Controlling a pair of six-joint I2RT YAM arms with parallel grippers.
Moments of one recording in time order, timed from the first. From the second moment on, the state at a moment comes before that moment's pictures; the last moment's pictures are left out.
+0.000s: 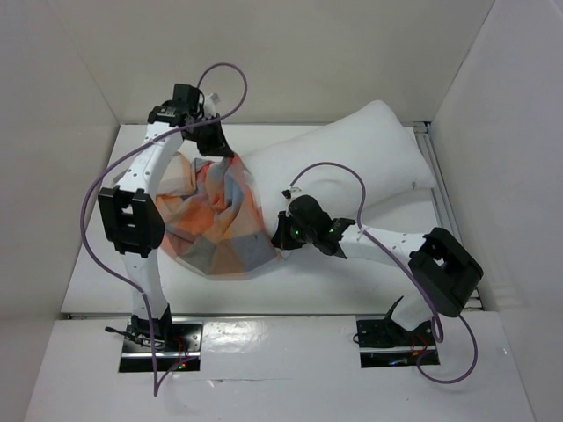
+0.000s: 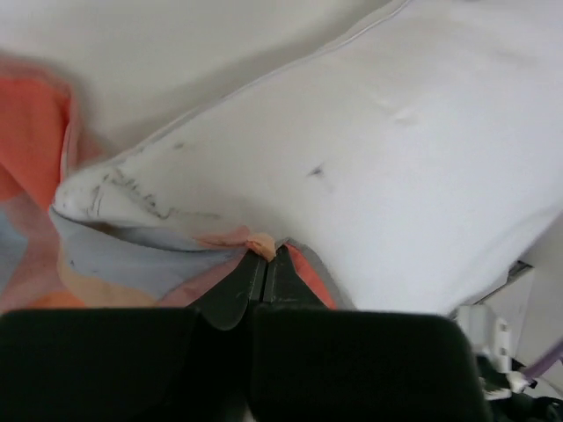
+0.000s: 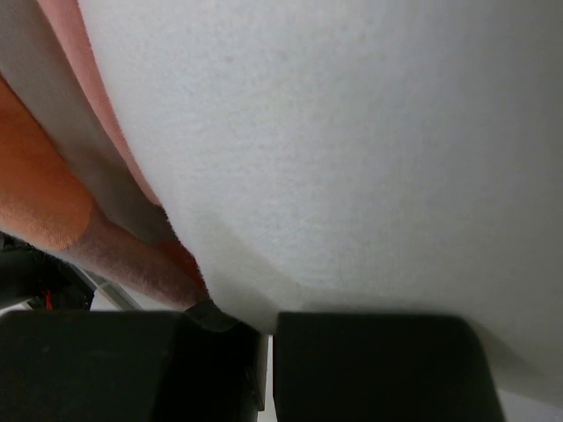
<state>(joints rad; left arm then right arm) -0.13 2.02 1.99 -0.94 0.41 -0.34 0.82 1.51 0.82 0.00 -0.09 0.63</state>
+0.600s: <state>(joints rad) -0.22 2.26 2.38 -0.84 0.63 -0.47 0.87 1.45 0.76 0.03 -0.03 0.58</state>
